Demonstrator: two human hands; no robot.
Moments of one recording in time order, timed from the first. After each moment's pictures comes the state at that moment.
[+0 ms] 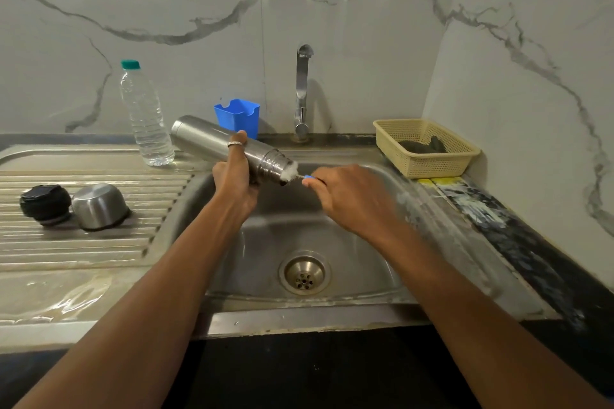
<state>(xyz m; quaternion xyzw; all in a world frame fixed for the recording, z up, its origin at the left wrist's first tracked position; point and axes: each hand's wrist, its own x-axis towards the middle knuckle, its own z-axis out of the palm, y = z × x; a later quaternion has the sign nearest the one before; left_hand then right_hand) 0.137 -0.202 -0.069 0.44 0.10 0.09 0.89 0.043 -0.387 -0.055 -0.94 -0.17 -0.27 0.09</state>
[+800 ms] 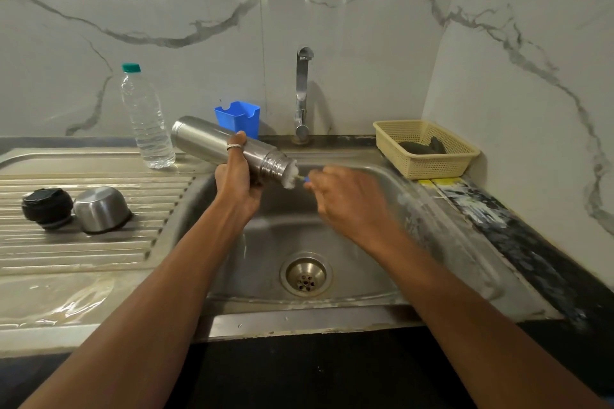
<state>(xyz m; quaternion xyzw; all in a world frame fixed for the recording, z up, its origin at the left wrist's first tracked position) 0.136 -0.202 -0.071 0.42 0.07 0.07 0.90 0.039 -0.374 -0.058 -0.94 -0.17 -0.30 0.05</state>
